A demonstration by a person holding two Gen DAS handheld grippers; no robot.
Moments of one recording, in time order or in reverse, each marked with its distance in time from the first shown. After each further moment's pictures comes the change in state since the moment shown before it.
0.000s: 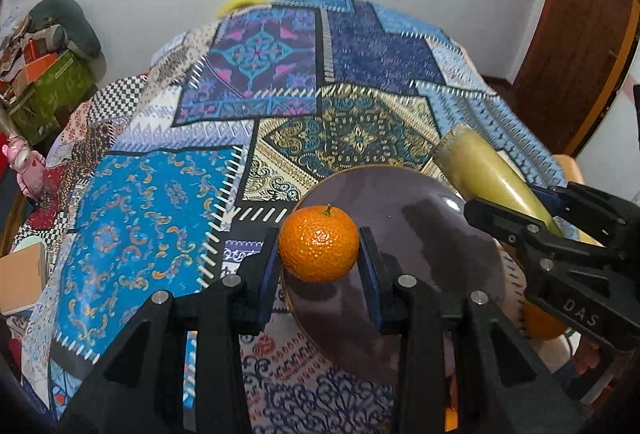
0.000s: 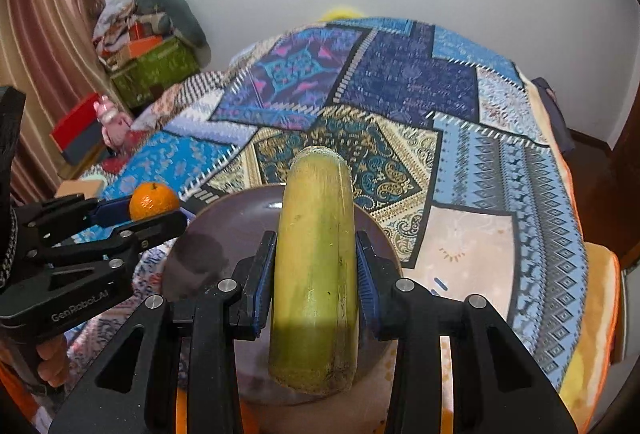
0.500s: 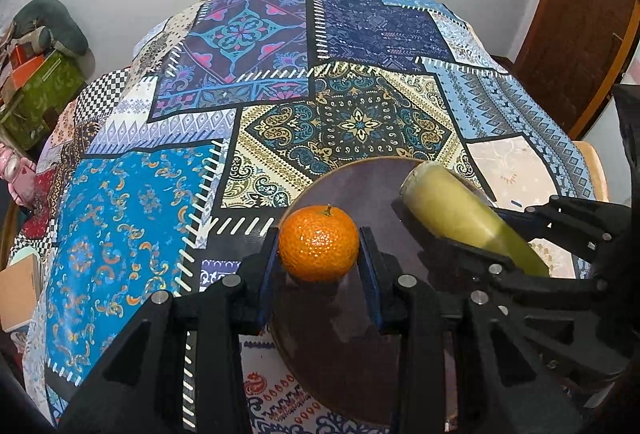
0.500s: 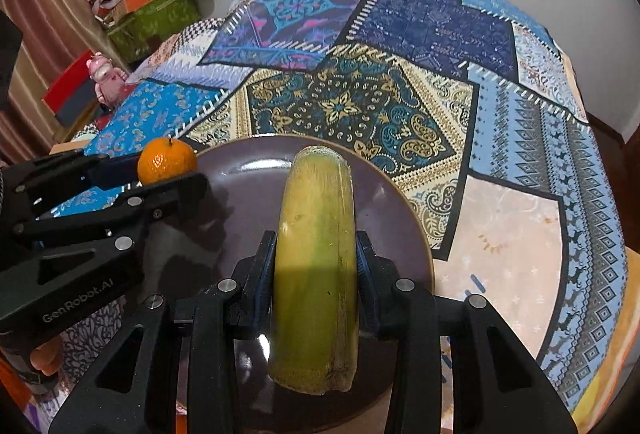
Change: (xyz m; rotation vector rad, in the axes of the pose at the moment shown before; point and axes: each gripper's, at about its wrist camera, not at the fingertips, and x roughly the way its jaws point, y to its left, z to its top) left arm 0.042 -0.006 0.011 0.036 0.065 0.000; right arm 0.050 -0.005 -0.004 -0.028 0.183 0.030
